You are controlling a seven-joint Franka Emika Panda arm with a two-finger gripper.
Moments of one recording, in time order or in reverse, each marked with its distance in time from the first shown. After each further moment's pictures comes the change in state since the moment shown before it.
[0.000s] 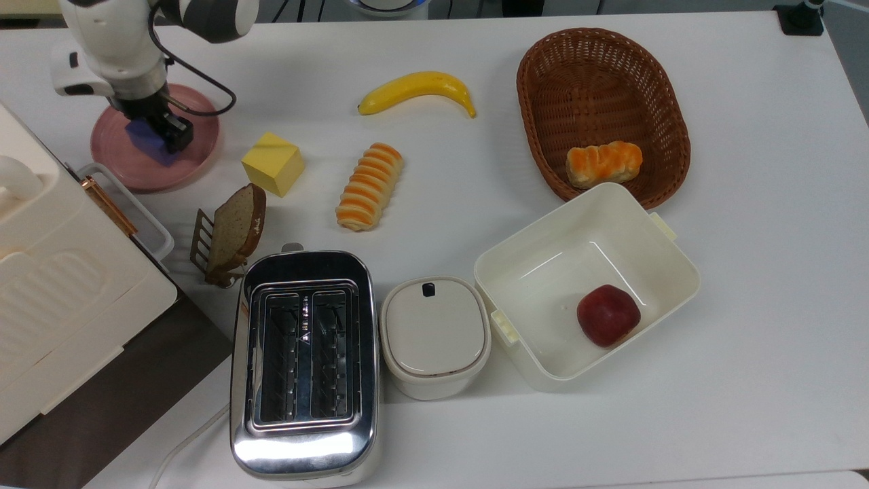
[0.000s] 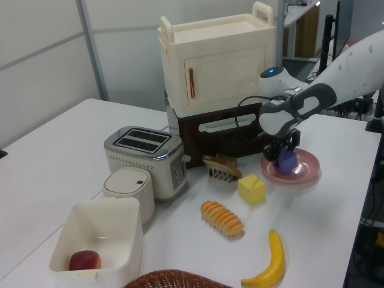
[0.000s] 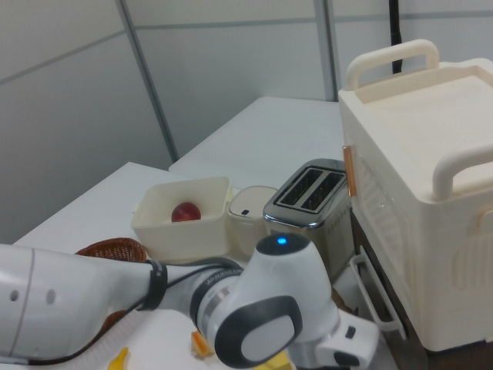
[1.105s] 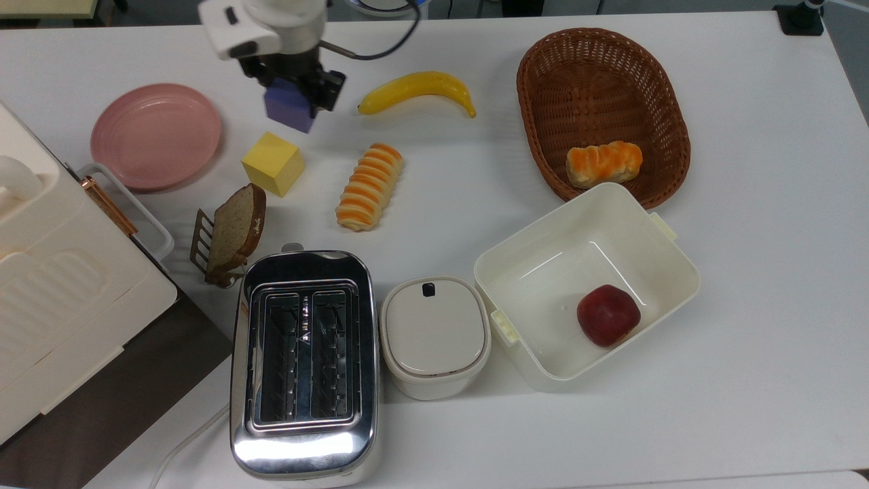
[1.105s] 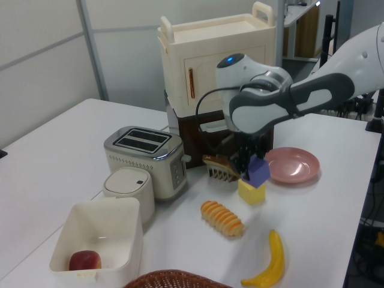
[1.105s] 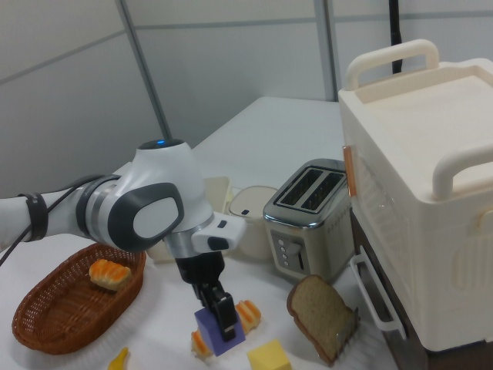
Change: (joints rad) arm 0.193 -0.252 0.210 -0.052 0.031 -0.320 0.142
